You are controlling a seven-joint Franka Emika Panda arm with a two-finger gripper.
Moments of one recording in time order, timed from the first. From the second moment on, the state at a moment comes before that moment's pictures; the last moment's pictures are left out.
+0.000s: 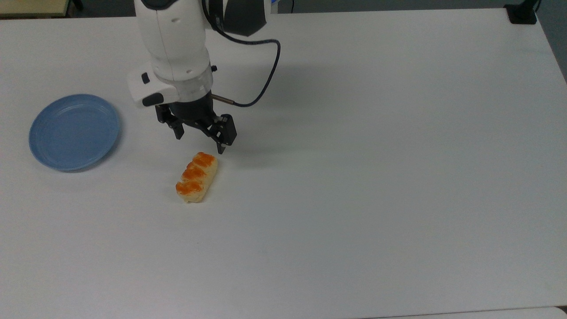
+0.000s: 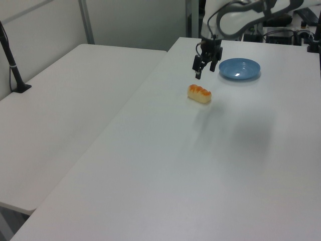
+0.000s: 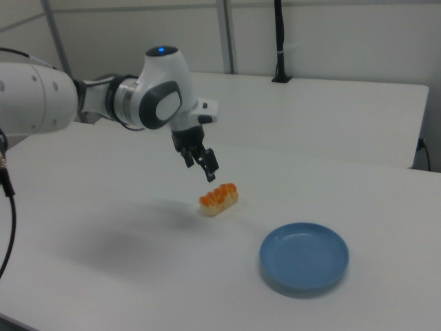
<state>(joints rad) 0.00 0.37 -0.07 -1.66 0.01 2.19 0.28</state>
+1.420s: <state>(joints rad) -0.07 0.47 -0.08 -1.62 -0.10 2.29 0.26</state>
